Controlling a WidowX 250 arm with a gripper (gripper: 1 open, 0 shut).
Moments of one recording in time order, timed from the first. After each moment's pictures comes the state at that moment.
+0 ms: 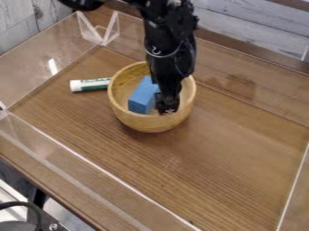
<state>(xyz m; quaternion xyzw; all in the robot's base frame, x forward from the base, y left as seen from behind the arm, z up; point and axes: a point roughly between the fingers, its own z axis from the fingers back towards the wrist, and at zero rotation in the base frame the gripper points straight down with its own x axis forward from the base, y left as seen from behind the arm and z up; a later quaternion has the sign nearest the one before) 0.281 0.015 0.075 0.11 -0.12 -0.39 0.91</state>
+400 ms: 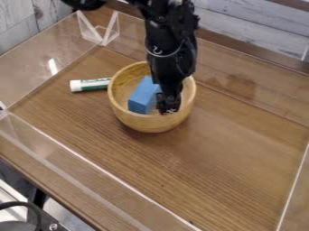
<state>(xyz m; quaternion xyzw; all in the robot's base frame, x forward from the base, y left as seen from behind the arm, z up) 0.282 0.012 0.074 0.11 -0.12 -0.39 0.91</state>
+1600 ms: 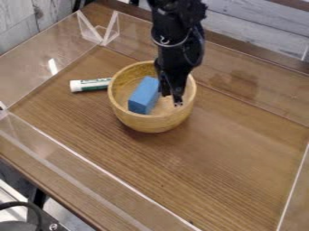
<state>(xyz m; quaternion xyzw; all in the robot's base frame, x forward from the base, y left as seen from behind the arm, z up) 0.286 0.004 0.084 0.09 -0.11 -0.38 0.91</state>
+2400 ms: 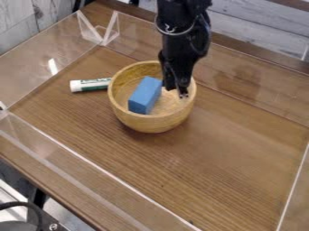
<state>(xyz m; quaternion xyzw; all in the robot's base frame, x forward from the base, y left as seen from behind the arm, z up) 0.288 -0.001 0.096 0.08 -0.10 -0.38 0.91</state>
